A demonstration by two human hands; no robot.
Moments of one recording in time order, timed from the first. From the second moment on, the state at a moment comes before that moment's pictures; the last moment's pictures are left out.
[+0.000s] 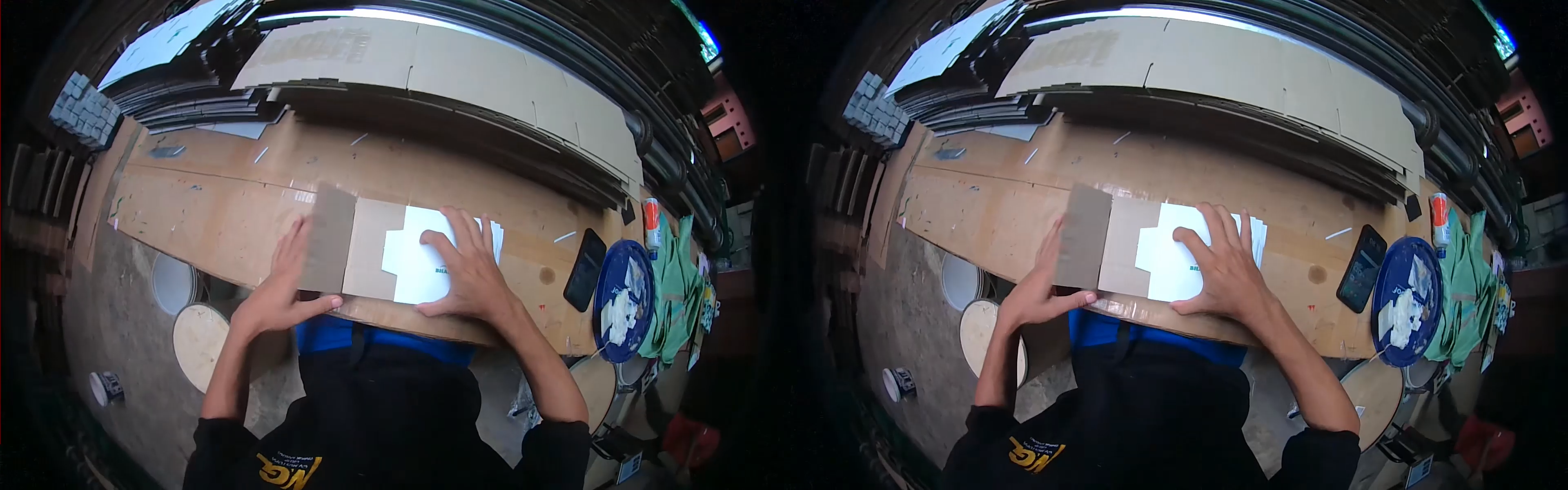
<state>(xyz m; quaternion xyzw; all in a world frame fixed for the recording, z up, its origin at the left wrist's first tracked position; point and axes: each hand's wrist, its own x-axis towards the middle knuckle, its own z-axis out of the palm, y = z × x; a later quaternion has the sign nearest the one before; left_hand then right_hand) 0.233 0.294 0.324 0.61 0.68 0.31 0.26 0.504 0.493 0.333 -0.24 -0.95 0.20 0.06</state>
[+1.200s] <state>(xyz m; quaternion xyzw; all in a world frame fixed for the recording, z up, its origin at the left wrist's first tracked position) 0.239 0.367 0.330 0.76 0.60 0.14 0.21 0.507 0.493 0.329 -0.25 -0.94 0.19 0.09</state>
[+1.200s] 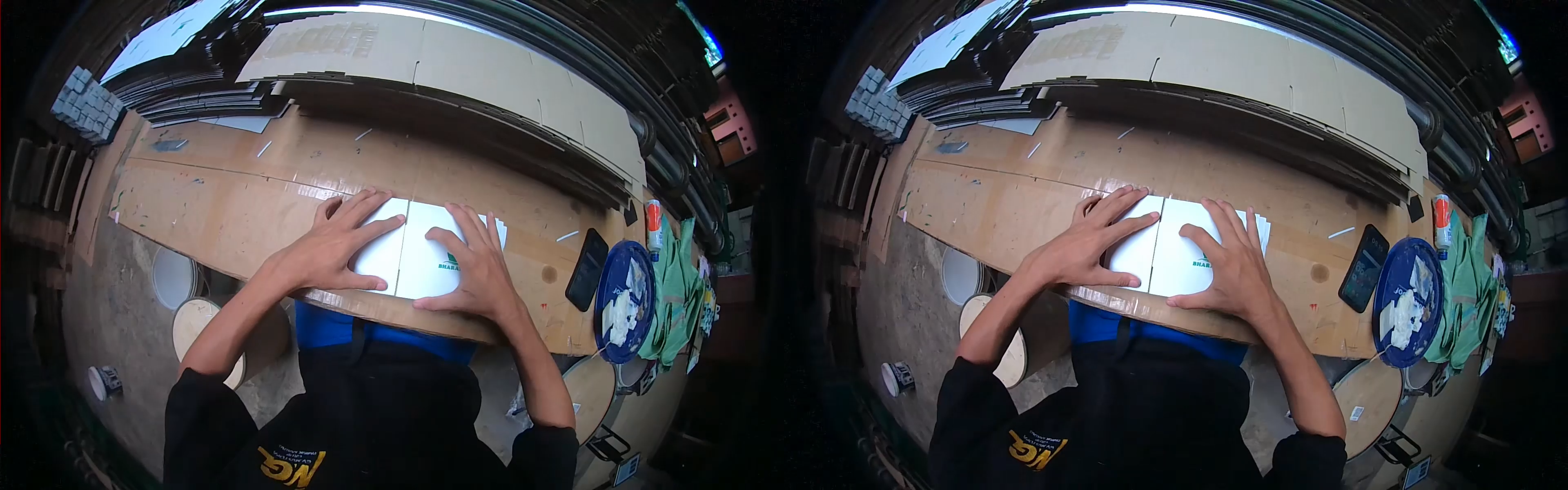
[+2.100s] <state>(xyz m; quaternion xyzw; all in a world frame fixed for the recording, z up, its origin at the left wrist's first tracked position) 0.259 0.361 0.357 0.72 0.66 0.09 0.20 0.552 0.557 0.415 -0.49 -0.66 0.07 0.57</state>
